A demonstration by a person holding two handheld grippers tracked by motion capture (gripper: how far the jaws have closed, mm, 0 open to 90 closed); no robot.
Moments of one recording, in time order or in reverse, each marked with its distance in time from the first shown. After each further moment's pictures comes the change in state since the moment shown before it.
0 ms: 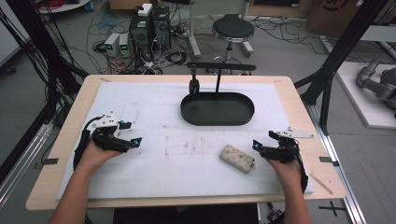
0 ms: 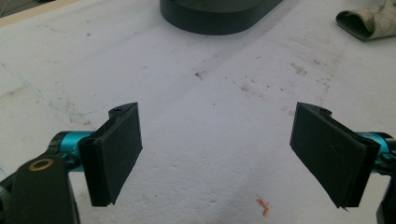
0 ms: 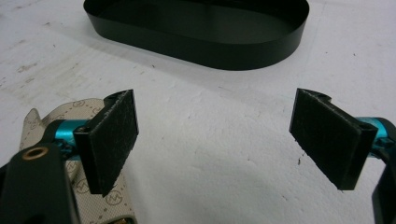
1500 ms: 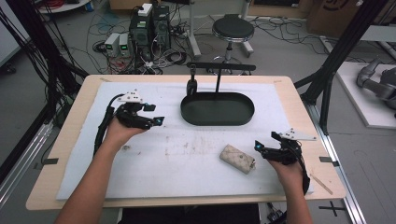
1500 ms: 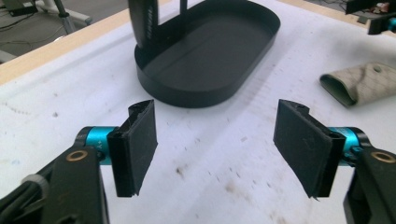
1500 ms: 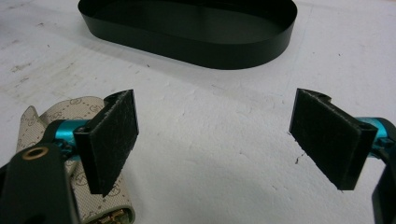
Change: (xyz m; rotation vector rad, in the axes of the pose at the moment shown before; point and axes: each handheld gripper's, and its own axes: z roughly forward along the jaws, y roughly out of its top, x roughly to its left) left arm -0.006 0.075 0.043 -0.013 -0.071 0.009; right arm 0.001 -0.002 -0.007 -0.010 -0.031 -0.005
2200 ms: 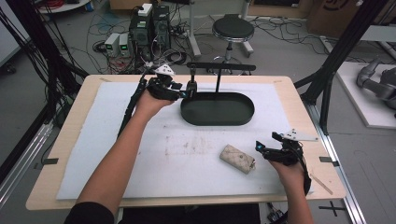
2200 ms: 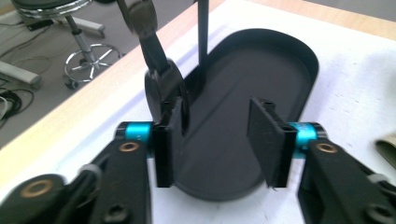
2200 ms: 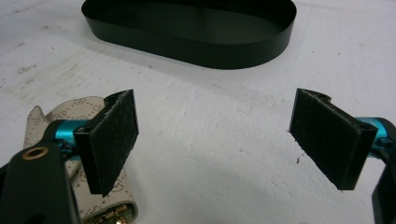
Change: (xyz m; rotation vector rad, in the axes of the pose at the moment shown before) left arm 0.014 0.090 0.078 0.065 0.042 0.072; right arm -0.001 -0.001 -0.004 -0.004 0.008 0.011
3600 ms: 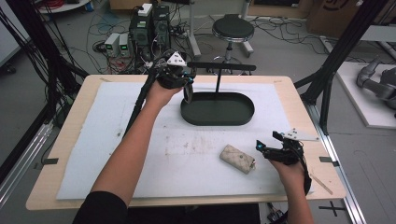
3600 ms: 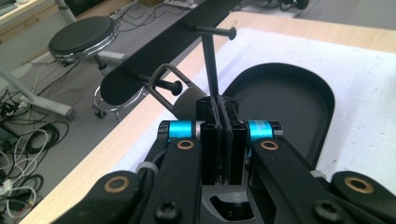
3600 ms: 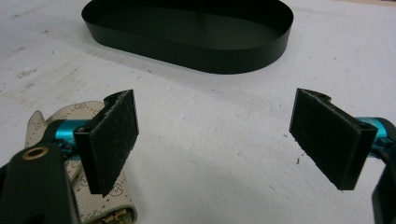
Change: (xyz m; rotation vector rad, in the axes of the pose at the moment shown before) left arm -0.011 0.050 0.015 -0.045 0.101 0.126; right arm -0.001 0.002 -0.002 -0.014 -0.004 -0.001
